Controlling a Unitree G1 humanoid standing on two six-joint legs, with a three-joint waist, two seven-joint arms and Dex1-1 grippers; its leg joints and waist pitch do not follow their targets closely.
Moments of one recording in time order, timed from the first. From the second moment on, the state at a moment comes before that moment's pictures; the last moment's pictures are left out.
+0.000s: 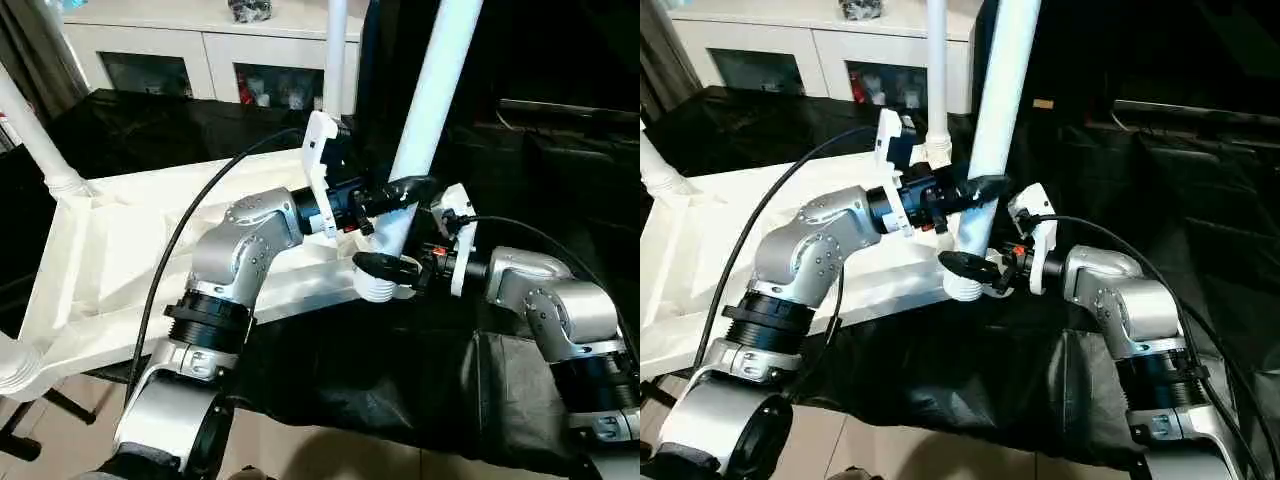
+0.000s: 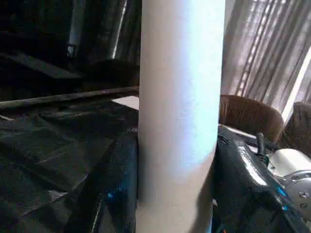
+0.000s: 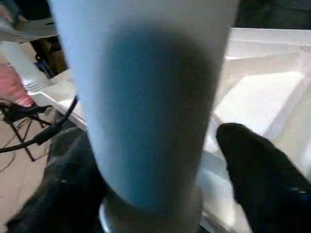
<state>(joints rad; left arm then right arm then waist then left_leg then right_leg) -0.79 0.05 -0.04 0.33 -0.42 0.44 -0.93 -0.51 -0.39 0.05 0.16 0.41 0.63 0.97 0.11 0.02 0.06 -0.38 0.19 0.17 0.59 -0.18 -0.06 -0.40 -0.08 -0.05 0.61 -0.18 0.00</state>
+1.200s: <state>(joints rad) -0.79 0.08 -0.09 0.32 -0.44 0.46 -1.00 -0.51 -0.41 0.10 0.13 0.43 0.65 1.02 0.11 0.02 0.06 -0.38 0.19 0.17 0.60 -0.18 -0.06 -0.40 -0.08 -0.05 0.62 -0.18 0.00</state>
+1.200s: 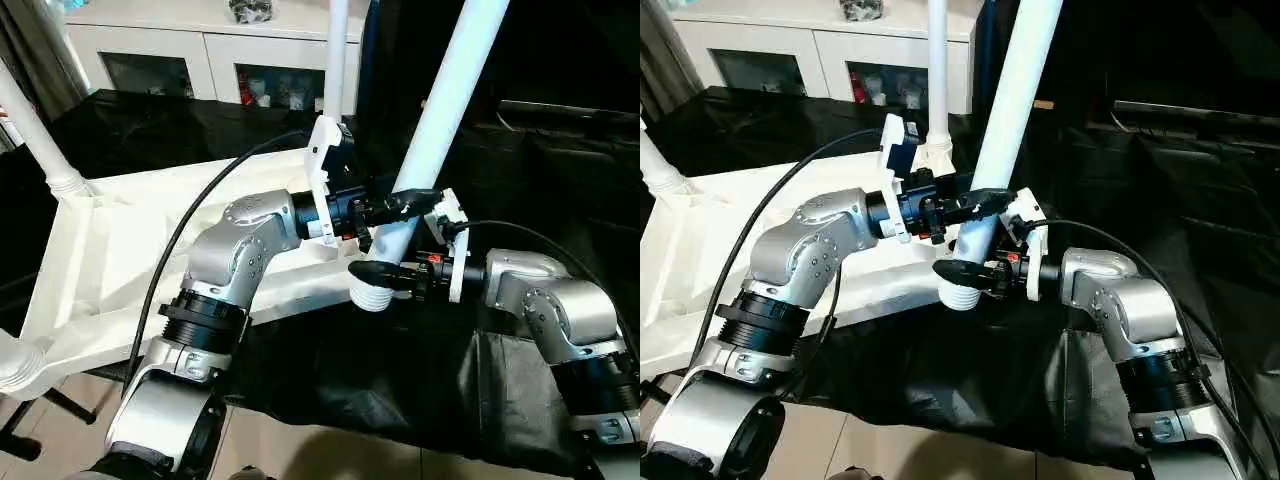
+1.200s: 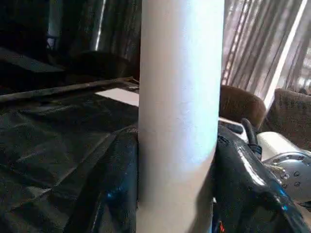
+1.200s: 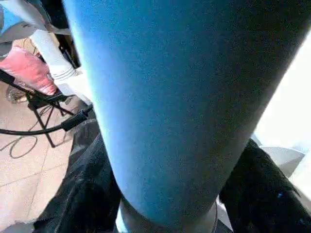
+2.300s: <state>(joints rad) -0.79 0.12 -0.04 0.44 -0.36 0.29 -0.90 -0.51 -0.34 0.02 0.20 0.34 0.52 0.74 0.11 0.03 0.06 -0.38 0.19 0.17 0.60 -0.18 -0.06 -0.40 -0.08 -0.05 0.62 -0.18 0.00</state>
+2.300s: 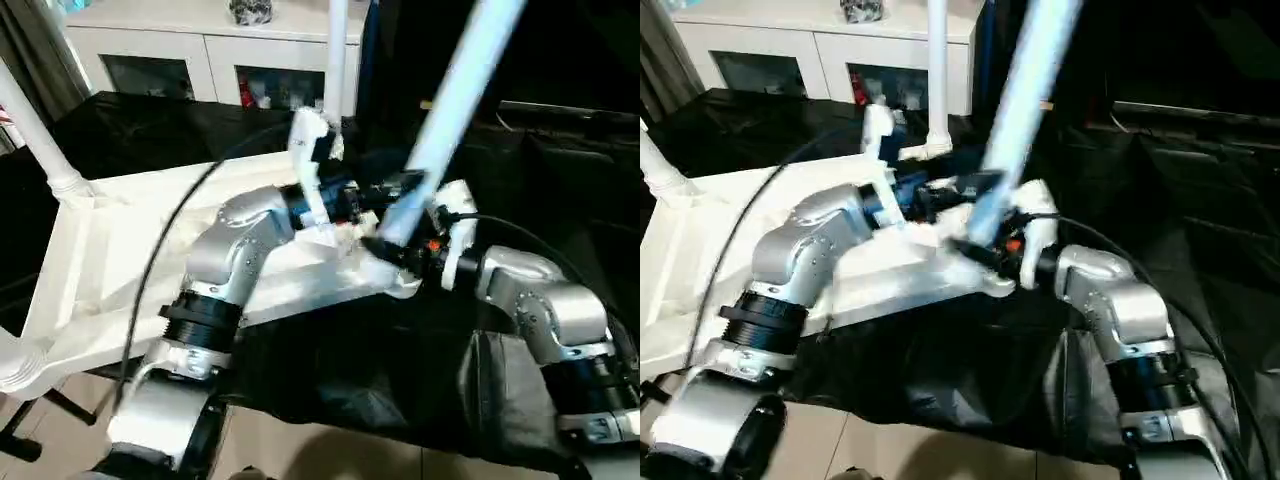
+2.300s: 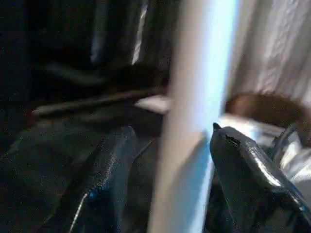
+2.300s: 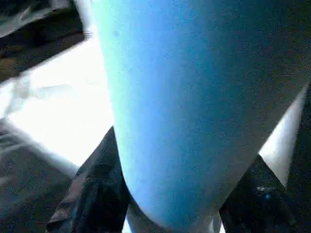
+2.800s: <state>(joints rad) -0.83 0.12 -0.15 0.67 -0.14 0.20 -0.76 -0.50 -0.33 0.01 0.24 0.27 0.45 0.64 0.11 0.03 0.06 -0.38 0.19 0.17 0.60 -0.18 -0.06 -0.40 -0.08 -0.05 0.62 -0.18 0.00</state>
